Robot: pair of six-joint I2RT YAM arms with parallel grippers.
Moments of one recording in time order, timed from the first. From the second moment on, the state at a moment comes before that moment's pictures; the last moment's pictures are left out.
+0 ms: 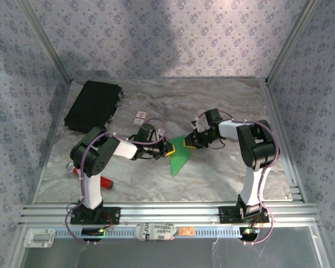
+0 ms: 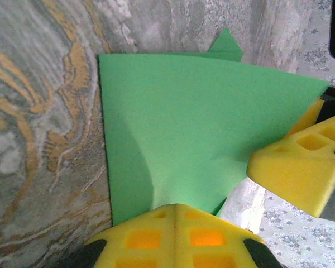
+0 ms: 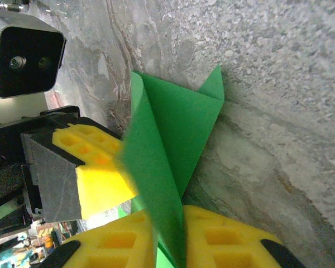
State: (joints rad) left arm -0.64 1.93 0.80 0.44 0.62 -1.11; right arm 0.28 1.92 1.04 -0.35 -0.88 0.26
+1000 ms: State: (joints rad) left arm -0.69 1.87 0.82 0.31 0.57 -1.09; right arm 0.29 1.63 0.72 -0.04 -0.70 0.74
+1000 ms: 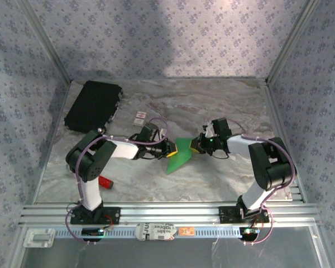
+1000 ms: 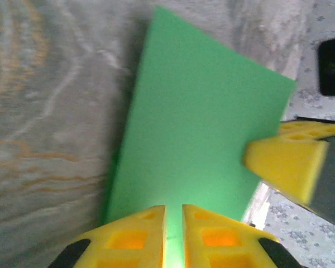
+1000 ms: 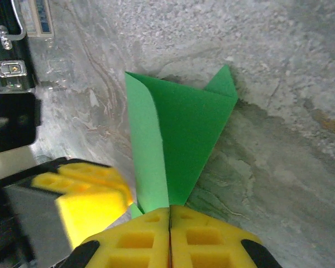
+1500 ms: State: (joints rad) left arm -0.68 1.90 0.82 0.33 0.58 -1.09; right arm 0.29 1.67 0.72 -0.01 -0.74 0.71
